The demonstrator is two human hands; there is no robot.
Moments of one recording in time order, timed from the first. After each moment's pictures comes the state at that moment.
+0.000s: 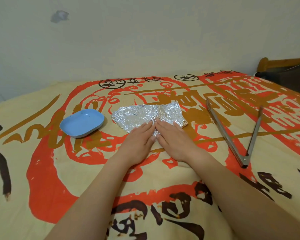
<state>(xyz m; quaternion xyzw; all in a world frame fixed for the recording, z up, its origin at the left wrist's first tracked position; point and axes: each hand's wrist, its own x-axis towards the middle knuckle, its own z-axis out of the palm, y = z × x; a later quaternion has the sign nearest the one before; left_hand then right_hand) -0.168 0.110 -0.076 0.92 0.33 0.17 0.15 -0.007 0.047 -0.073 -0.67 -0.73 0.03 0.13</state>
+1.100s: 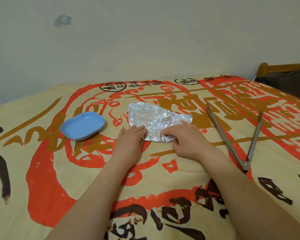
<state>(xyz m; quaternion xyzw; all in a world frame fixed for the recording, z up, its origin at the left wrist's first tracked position) -0.181 0.114 -0.073 0.89 0.40 0.22 0.05 0.027 0.038 -0.054 -0.65 -0.74 0.00 0.17</state>
